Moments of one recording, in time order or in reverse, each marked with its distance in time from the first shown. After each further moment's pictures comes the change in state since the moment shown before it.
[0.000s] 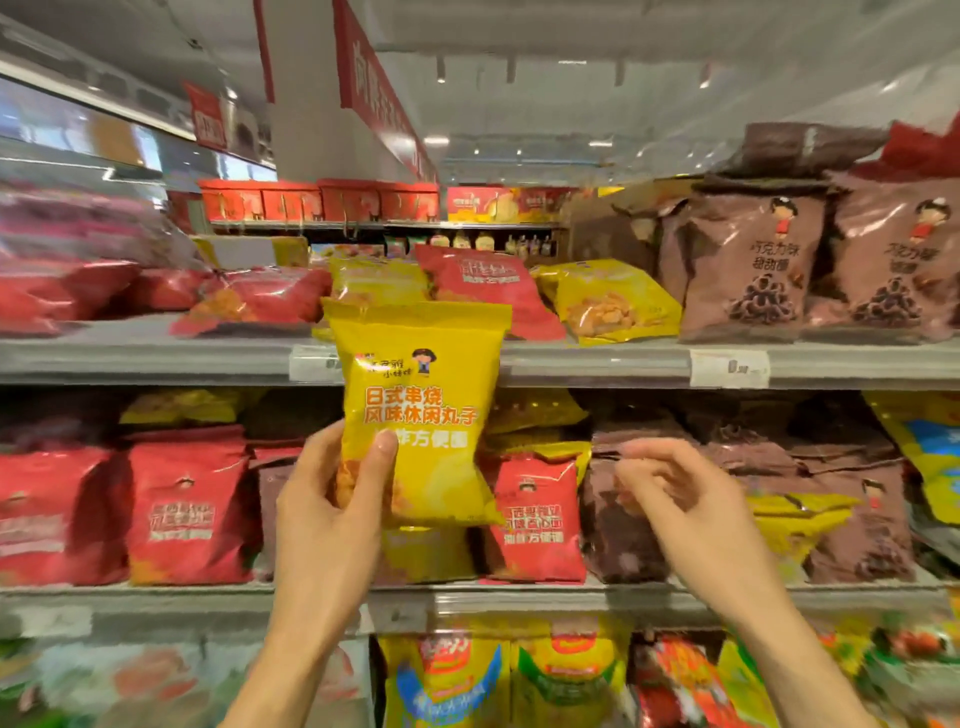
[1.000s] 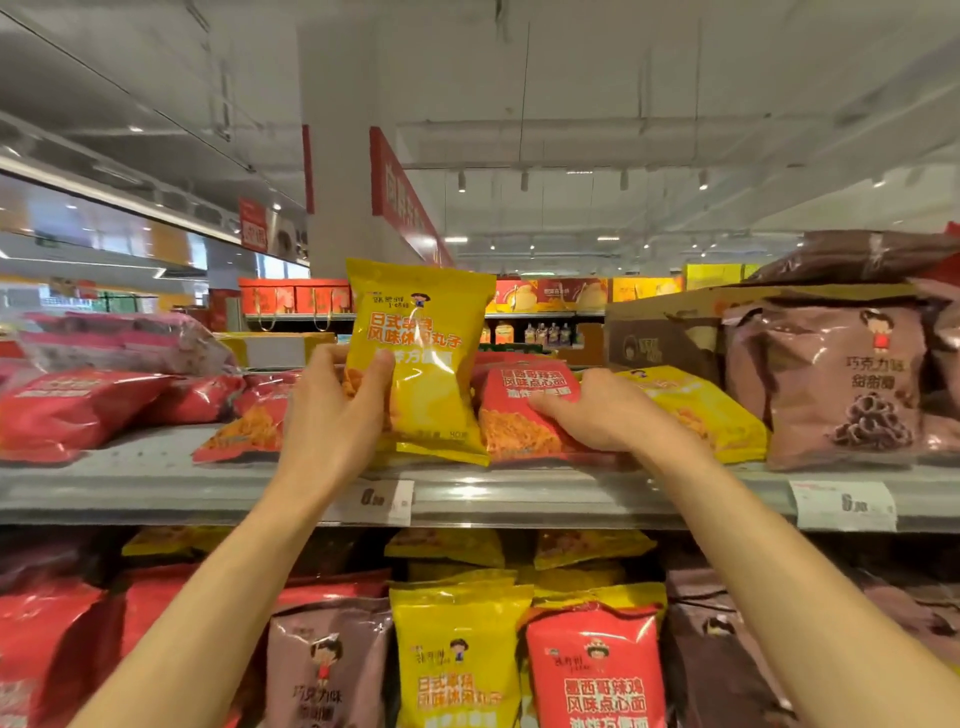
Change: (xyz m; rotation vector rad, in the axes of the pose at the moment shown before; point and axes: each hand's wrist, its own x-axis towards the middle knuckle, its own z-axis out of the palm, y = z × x) left_hand 0.193 0.037 0.005 0.203 -0.009 0.131; right_hand 0.208 -0.098 0.099 -0.803 -0.237 0.016
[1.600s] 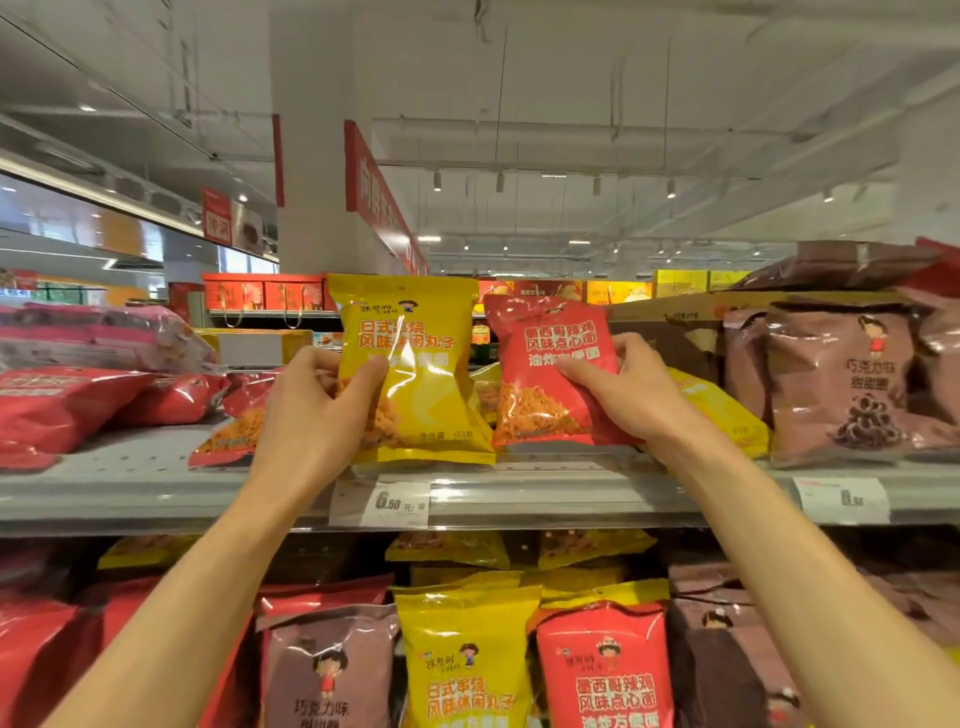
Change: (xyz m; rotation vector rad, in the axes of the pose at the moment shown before) left_hand 0.011 -0.014 -0.023 -0.130 -0.096 -0.061; right_hand -0.004 0.000 -0.001 0.678 0.250 -0.027
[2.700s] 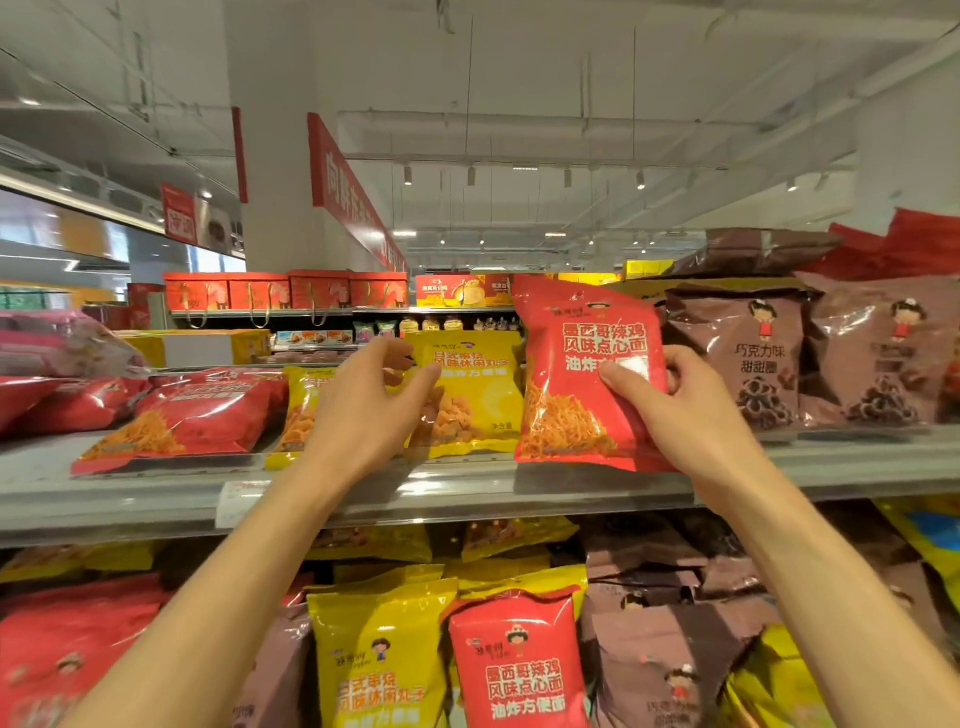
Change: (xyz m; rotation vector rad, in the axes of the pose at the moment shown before) left_hand -0.002 0.014 0.109 0.427 -0.138 0.243; right_hand -0.045 0.040 -0.104 0.082 0.168 -0.007
